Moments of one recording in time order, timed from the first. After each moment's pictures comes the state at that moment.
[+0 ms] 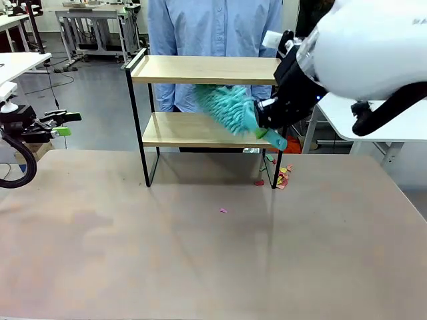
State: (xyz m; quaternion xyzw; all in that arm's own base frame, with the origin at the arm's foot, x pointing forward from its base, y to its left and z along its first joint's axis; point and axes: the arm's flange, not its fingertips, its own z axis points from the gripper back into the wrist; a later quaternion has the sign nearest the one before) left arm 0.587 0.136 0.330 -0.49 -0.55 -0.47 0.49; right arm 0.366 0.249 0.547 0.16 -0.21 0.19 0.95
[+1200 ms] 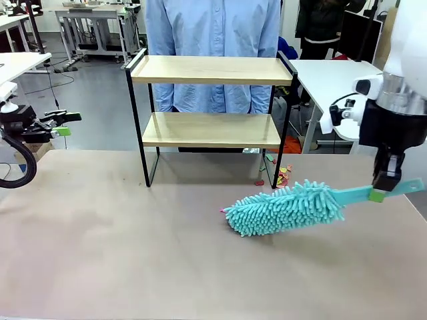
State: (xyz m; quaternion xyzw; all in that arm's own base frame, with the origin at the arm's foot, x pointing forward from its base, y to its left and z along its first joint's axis) left arm 0.587 0.136 0.330 -0.49 -0.55 -0.47 0.49; right arm 0.313 0.114 0.512 -0.03 0.05 0.50 0.86
